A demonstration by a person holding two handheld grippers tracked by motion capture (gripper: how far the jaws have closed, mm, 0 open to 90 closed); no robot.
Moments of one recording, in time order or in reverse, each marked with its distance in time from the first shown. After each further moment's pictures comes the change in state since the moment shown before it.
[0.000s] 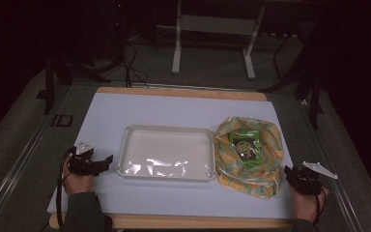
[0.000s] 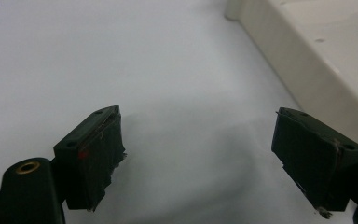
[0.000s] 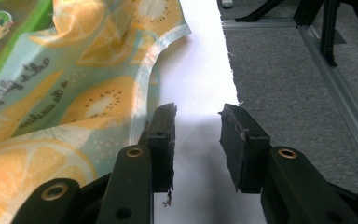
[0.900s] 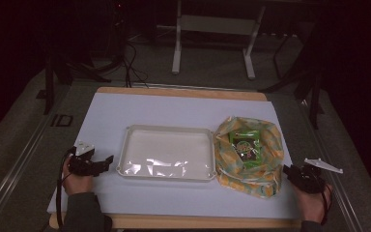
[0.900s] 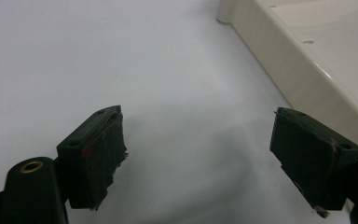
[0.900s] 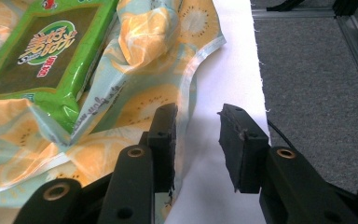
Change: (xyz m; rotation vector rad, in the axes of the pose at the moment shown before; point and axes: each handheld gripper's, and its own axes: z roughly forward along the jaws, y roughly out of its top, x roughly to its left) left arm -0.002 -0.001 0.000 -0.008 -0.008 0.022; right arm 0.004 0.020 -0.019 0.064 0.113 -0.023
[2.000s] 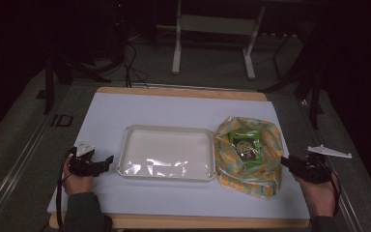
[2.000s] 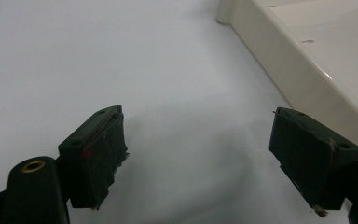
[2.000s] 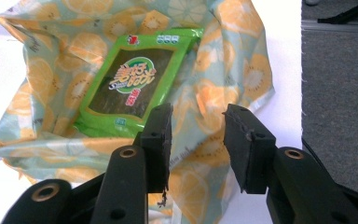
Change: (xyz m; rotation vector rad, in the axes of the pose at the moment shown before) left arm -0.002 0.000 0.000 -0.007 0.010 0.011; right arm 0.018 0.050 -0.031 0.030 0.173 -0.080
